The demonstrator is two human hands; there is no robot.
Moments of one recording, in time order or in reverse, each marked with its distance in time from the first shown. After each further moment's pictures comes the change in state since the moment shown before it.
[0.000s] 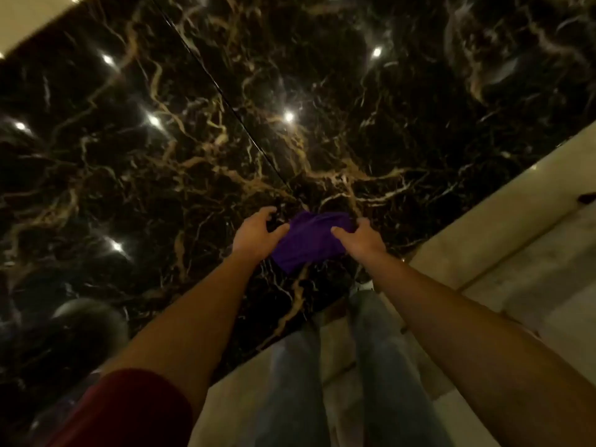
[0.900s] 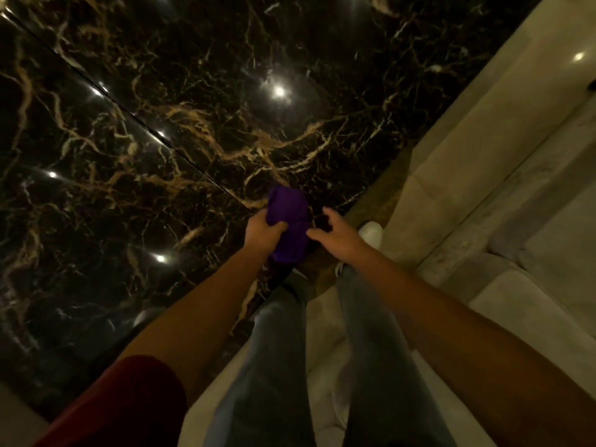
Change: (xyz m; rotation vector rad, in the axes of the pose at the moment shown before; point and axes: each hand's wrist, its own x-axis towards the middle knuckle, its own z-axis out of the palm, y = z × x) left_hand -0.033 0.136 0.160 -0.137 -0.074 -0.233; right_hand 0.029 0.169 -0.045 0.507 -0.290 -0.204
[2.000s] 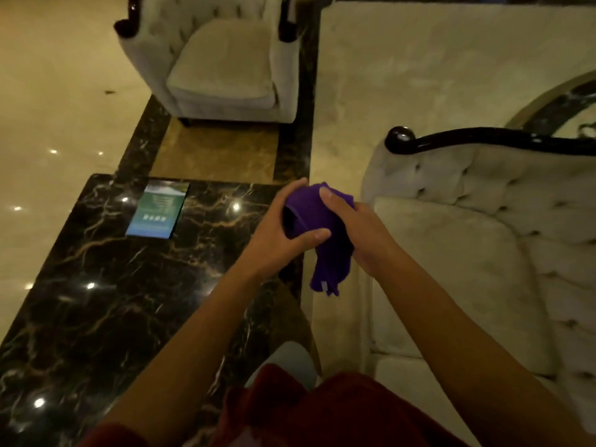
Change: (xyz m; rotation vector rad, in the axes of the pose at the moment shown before) left_hand -0.379 0.539 0.091 0.136 -0.601 1.247; right_hand -0.464 -0.192 -0.409 0.820 0.650 -0.631
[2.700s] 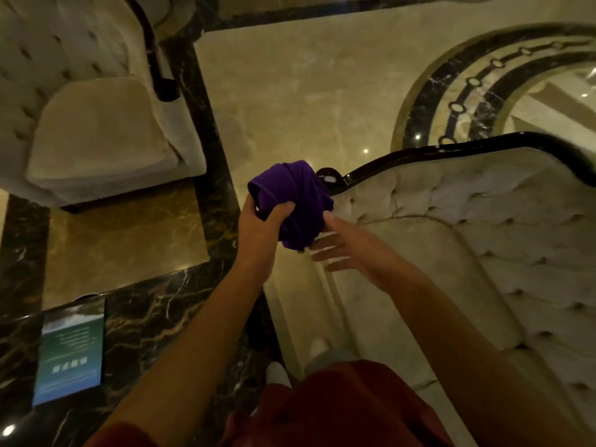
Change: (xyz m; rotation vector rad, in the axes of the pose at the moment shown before) left_hand 0.284 0.023 0.032 -0.458 0.025 -0.172; right_hand 0.153 -0.070 -0.112 -0.086 0.213 0.108
